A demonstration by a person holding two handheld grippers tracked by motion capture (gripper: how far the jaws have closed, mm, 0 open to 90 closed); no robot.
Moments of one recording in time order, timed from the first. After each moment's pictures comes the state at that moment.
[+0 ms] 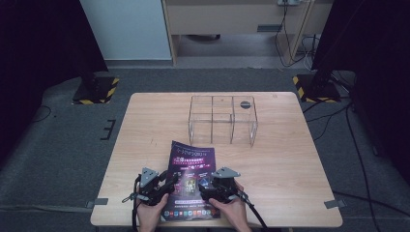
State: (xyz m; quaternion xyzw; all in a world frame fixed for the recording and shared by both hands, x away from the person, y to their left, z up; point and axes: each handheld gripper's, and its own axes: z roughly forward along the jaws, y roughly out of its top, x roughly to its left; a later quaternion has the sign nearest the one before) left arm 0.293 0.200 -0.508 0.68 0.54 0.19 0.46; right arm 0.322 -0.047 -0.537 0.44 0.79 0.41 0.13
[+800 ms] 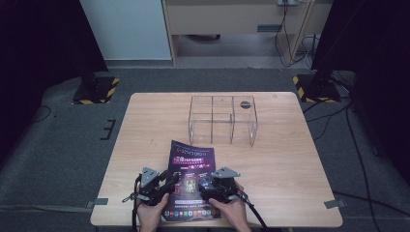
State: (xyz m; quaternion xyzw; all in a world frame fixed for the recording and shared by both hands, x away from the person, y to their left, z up) left arm 0.293 0.197 -0.503 0.68 0.53 0.19 0.47; right arm 0.322 -0.047 -0.537 0.44 0.79 0.41 0.13
